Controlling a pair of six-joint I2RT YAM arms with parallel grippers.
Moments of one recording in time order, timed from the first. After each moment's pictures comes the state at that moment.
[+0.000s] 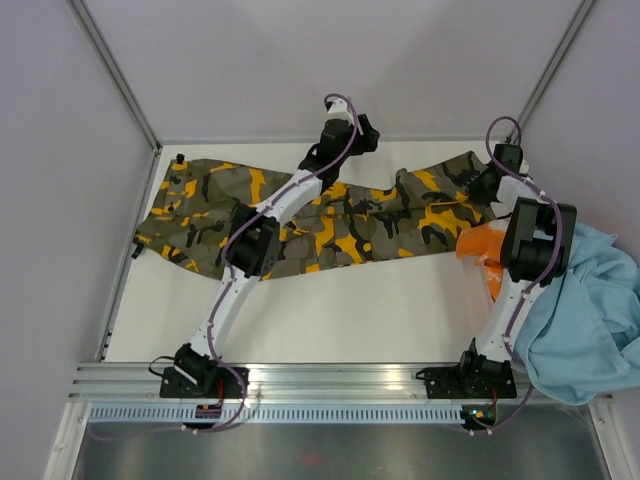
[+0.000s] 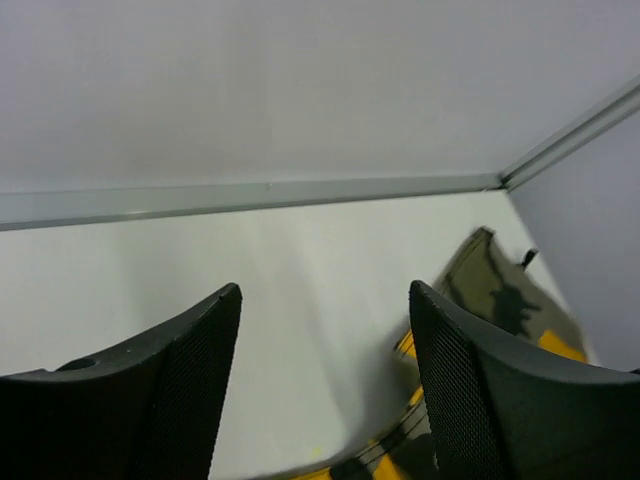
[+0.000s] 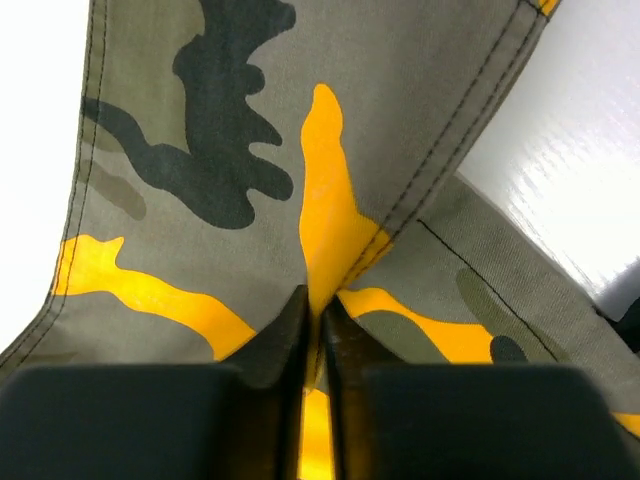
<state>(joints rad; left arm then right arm) -0.55 2.65 2.41 0.15 -0.07 -0.54 -0.23 2.09 1.48 -0.26 0.00 0.66</state>
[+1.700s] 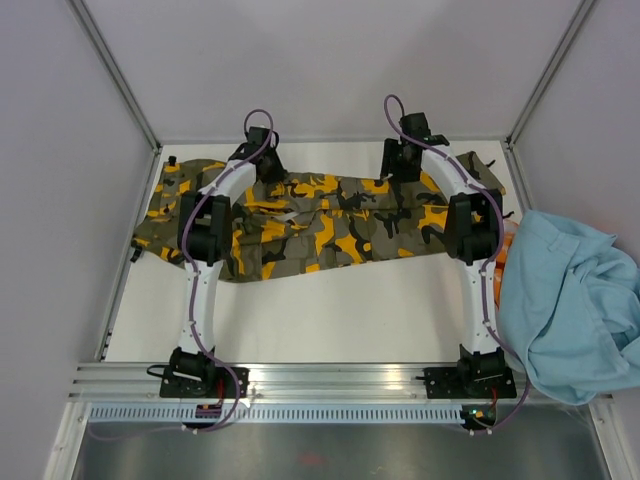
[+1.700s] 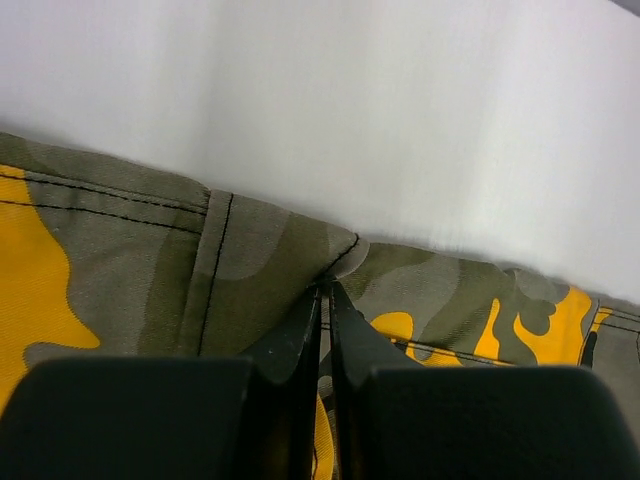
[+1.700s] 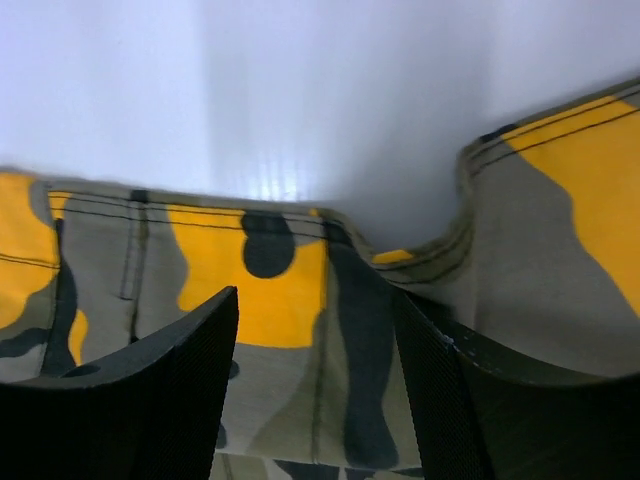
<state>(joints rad) -0.21 2.46 2.03 -0.37 0.01 -0.54 0.18 2.42 2.15 -0.67 -0.05 0.32</state>
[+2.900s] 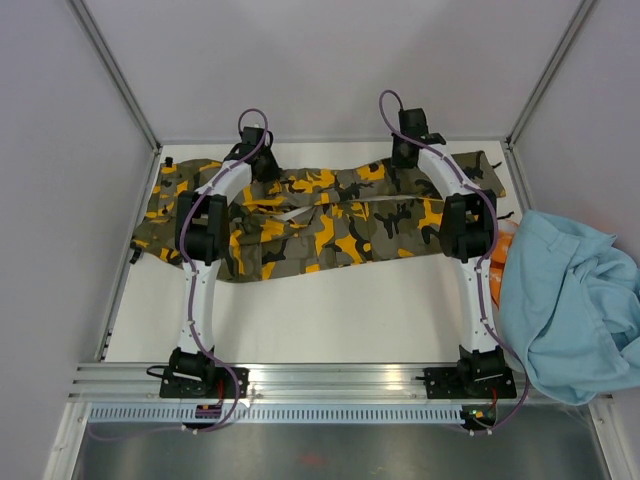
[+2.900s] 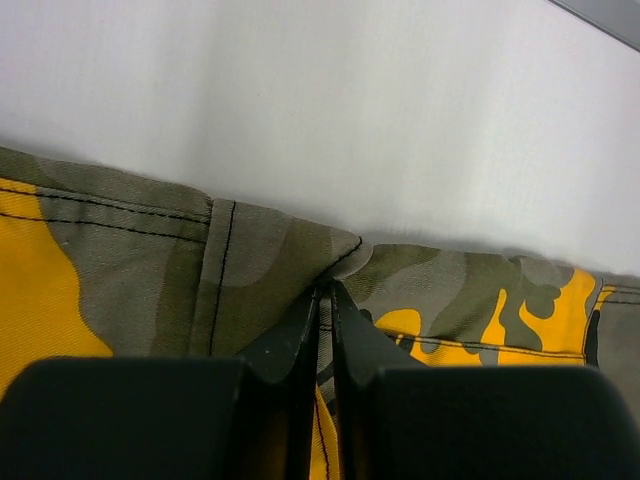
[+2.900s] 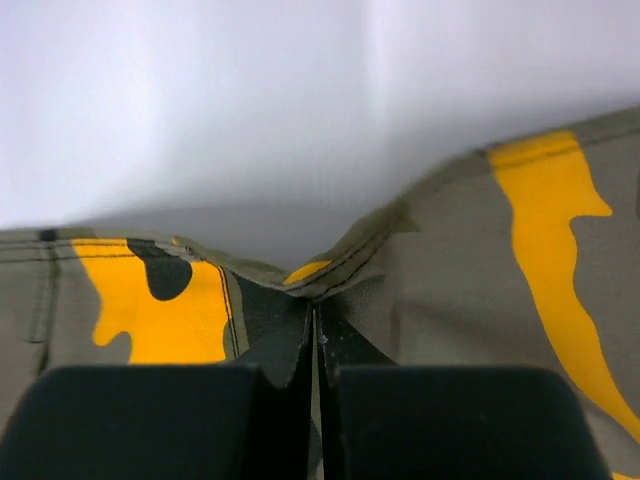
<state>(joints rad) -0.18 2.47 2.03 -0.33 0.03 -0.54 0.19 2.50 2.26 -0.62 0.13 0.20</state>
